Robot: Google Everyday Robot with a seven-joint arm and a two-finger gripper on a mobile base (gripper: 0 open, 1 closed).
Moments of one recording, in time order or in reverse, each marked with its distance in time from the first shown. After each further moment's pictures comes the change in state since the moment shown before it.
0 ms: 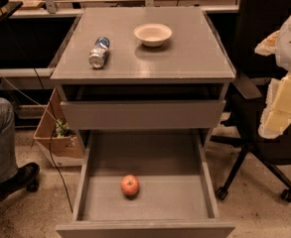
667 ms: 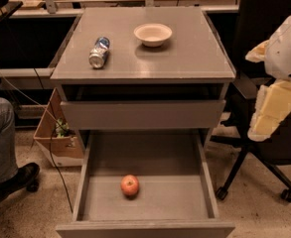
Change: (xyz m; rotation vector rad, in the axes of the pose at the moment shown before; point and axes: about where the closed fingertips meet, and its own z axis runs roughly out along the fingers) arm -0.003 -0.003 0.023 -0.015 -0.038 -0.004
